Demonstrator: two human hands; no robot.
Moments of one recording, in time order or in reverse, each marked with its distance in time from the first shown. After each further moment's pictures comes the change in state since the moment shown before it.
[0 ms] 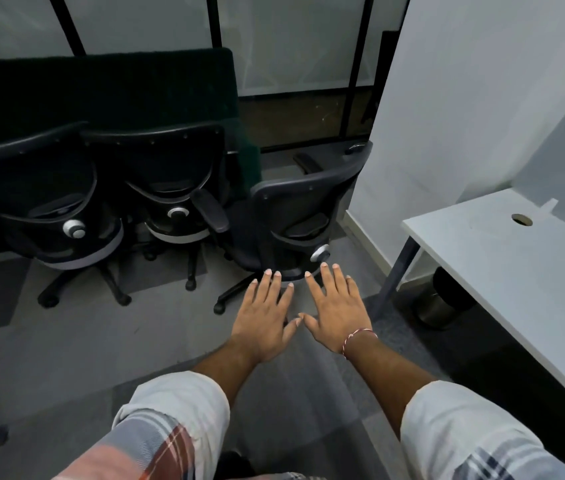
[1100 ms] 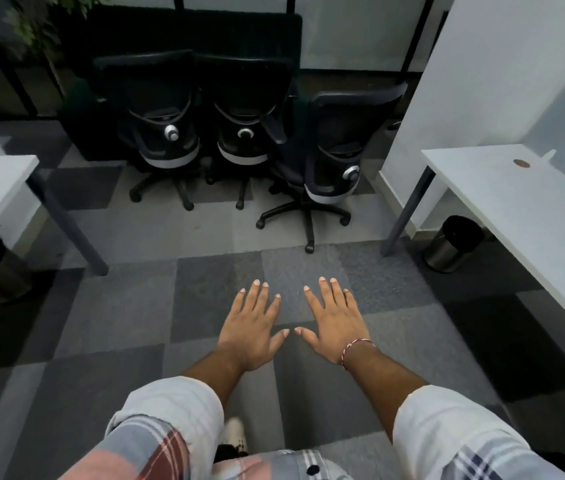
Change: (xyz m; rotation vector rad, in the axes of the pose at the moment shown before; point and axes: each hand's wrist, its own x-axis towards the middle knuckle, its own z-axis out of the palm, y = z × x) left_hand -0.505 0.177 0.007 0.030 -0.187 -0.190; right_hand -0.470 -0.159 0.029 -0.007 -0.140 -0.183
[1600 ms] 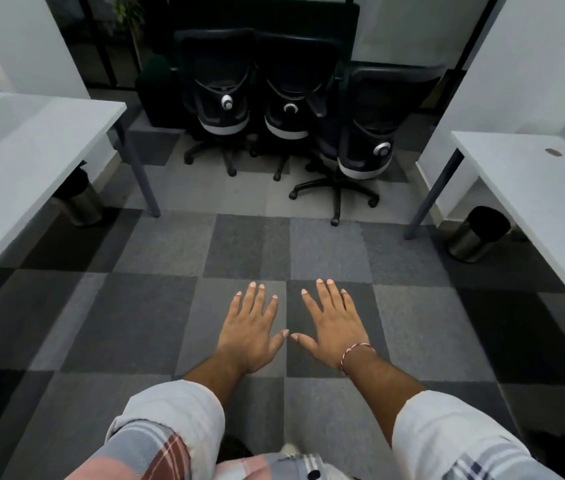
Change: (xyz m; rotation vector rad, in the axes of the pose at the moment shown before) left_hand -0.243 0.136 0.024 -0.090 -0.050 -0.233; right_hand -0.239 -0.048 0.030 -0.010 -0.003 -0.213
